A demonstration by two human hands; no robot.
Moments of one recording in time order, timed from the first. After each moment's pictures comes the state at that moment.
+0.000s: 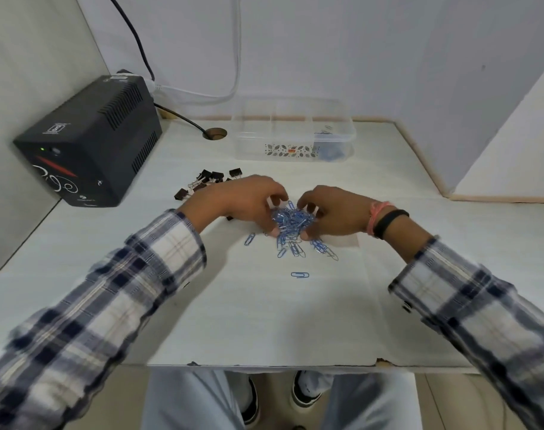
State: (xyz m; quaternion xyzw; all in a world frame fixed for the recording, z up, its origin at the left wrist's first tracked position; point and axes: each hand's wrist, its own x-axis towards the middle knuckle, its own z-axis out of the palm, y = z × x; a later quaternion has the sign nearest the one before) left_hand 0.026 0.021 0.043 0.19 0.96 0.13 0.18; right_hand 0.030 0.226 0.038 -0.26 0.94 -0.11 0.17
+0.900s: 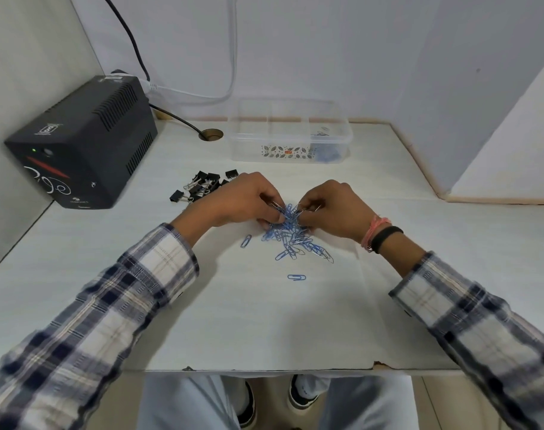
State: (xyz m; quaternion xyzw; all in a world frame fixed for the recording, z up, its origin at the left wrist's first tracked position) left_hand 0.036 0.019 0.032 0.13 0.91 0.38 0.13; right_hand 0.035 0.228 0.019 -0.20 0.93 -0.32 0.02
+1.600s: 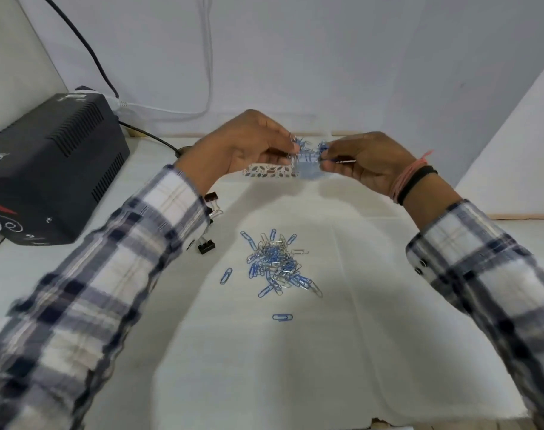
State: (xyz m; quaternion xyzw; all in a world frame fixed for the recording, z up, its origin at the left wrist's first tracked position) left_hand -0.063 0.059 0.108 0.04 0.75 0.65 0.12; right_hand -0.065 0.278 0.085 0.03 0.67 -0.74 0.10
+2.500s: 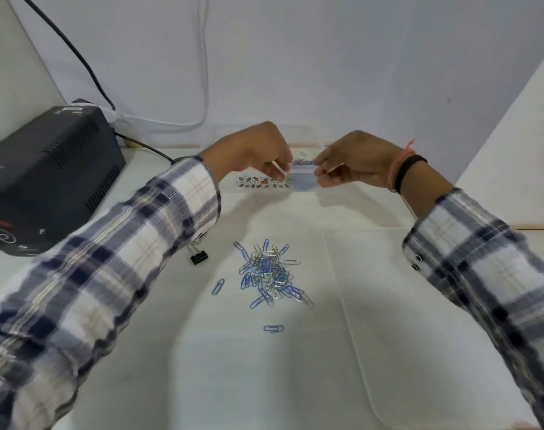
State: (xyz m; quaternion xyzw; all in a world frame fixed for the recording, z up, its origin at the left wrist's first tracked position) left_hand -0.092 0.084 0.113 0.03 0.86 0.49 0.15; right_hand -0.088 0.293 0.104 -0.02 0.80 -0.57 0.17
